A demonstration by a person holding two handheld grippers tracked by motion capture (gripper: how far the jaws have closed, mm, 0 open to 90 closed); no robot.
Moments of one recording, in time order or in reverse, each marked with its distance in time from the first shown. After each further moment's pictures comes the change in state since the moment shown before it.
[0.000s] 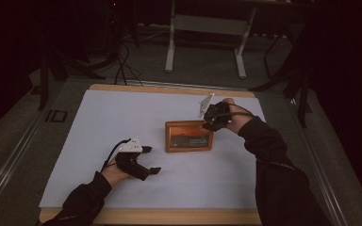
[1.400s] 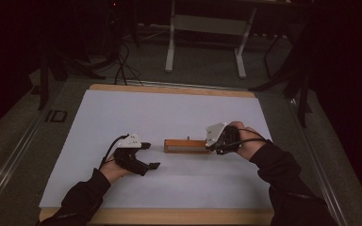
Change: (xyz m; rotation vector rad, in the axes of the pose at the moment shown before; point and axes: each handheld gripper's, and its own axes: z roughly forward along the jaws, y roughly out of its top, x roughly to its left) left arm -0.001 0.014 -0.008 0.021 0.041 0.006; right arm 0.078 -0.018 -0.030 -0.098 -0.005 -0.121
